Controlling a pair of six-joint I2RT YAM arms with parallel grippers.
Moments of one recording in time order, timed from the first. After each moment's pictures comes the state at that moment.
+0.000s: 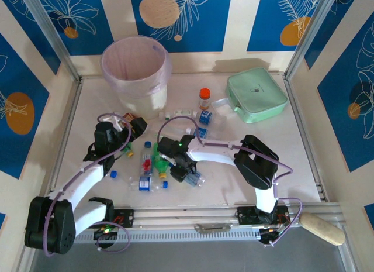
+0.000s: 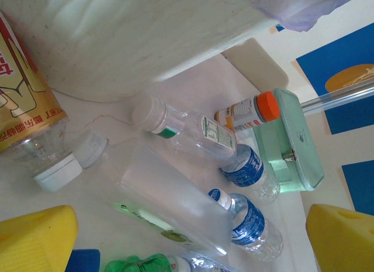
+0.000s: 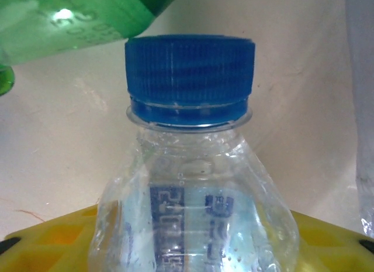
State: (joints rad) left arm -0.19 1.06 0.47 0.20 0.33 -0.84; right arm 1.07 1.90 1.31 -0.90 0.05 0.11
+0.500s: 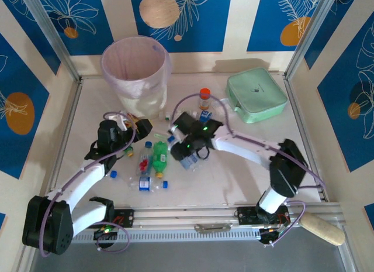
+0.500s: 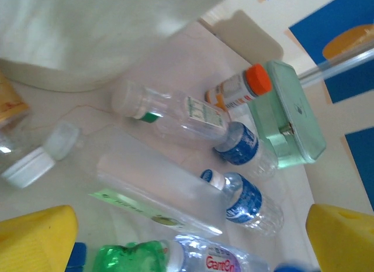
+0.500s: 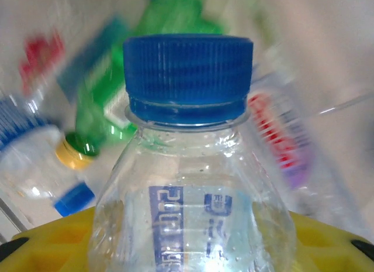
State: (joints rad) left arm -0.27 1.06 0.53 0.13 0.34 -0.75; right arm 0.87 1.60 1.29 -0.74 -0.12 0.22
